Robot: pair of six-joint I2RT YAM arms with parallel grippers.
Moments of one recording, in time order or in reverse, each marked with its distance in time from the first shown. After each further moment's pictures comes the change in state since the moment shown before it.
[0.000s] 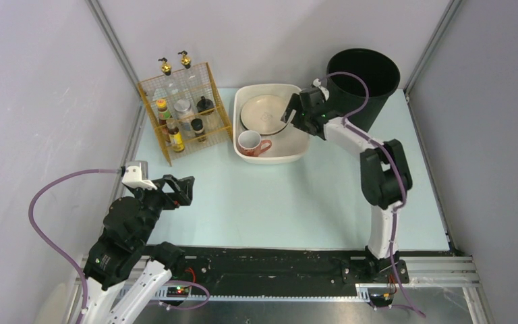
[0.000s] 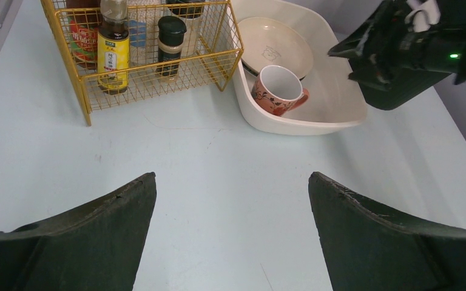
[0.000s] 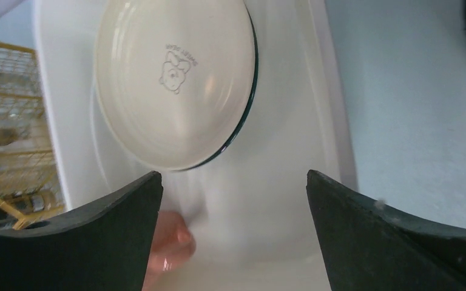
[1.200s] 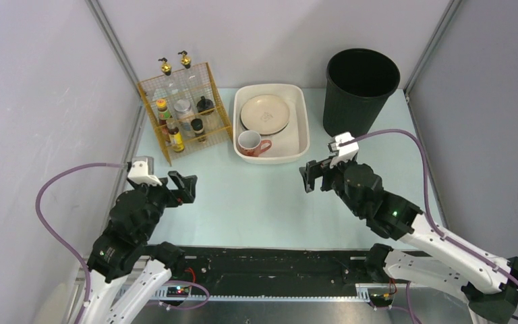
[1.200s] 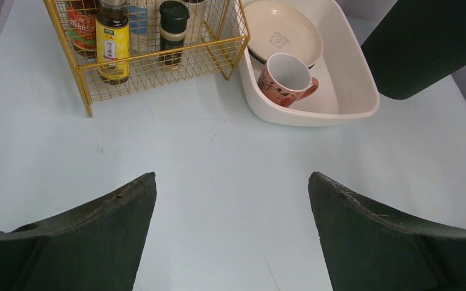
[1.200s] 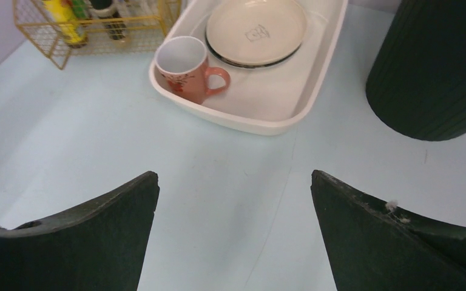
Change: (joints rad) left arm 0.000 0.050 -0.001 0.000 -0.003 -0.001; right arm 0.509 -1.258 -0.772 -0.062 0.373 -0.547
